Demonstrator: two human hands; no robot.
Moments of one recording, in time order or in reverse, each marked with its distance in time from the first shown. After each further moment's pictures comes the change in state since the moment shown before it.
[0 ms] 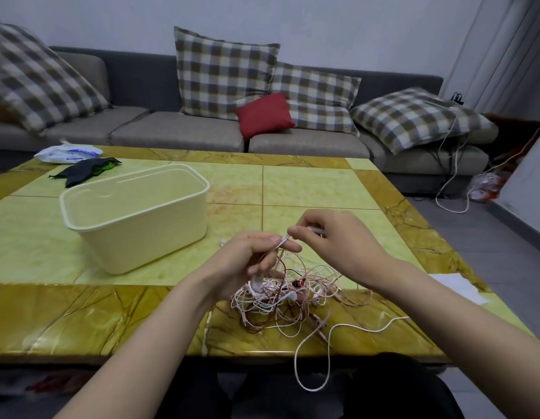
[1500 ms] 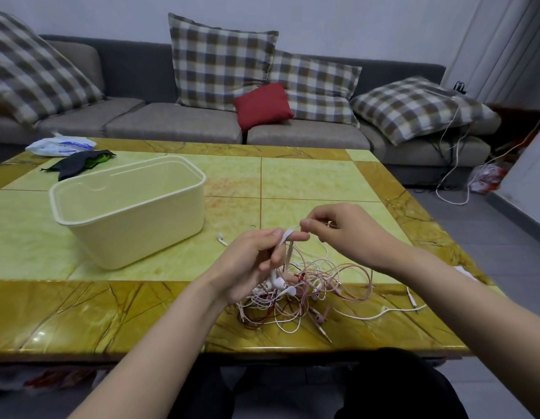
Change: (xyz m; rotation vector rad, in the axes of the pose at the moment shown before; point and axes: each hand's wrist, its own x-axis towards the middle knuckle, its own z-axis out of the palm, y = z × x) left_hand 0.006 -0.006 0.016 -0.247 -0.027 -0.020; right_hand 0.006 0.020 -0.007 0.064 -0.111 0.073
